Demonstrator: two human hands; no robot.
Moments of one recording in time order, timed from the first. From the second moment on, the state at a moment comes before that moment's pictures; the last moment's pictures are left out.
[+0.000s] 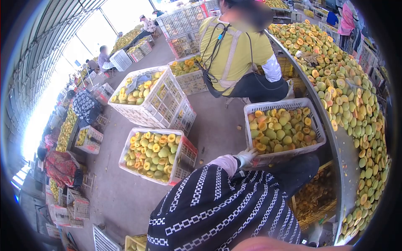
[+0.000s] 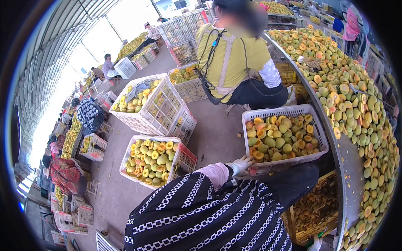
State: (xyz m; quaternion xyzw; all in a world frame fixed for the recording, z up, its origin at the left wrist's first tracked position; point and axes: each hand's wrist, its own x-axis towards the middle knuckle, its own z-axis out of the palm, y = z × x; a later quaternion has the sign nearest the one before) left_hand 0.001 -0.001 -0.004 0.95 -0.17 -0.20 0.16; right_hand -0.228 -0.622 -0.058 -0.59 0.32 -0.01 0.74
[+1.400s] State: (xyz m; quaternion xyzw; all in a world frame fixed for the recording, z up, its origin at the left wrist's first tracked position) left_hand -0.001 -0.001 -0.004 0.95 -0.16 -0.21 0.16; right_hand -0.229 -0.631 -0.065 -0.51 0.27 0.01 0.82
